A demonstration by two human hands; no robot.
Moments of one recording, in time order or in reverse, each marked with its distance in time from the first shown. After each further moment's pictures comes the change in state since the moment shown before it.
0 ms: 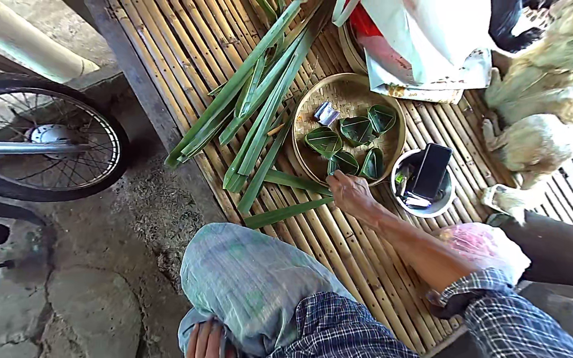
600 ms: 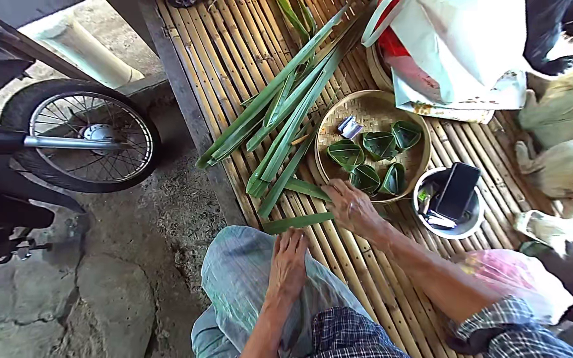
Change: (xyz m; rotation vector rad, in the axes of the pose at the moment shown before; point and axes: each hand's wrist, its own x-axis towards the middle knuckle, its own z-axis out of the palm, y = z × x) left_hand 0.173 0.144 0.050 -0.012 0.004 0.535; right_hand 0.013 -0.039 -0.002 0.147 0.180 -0.248
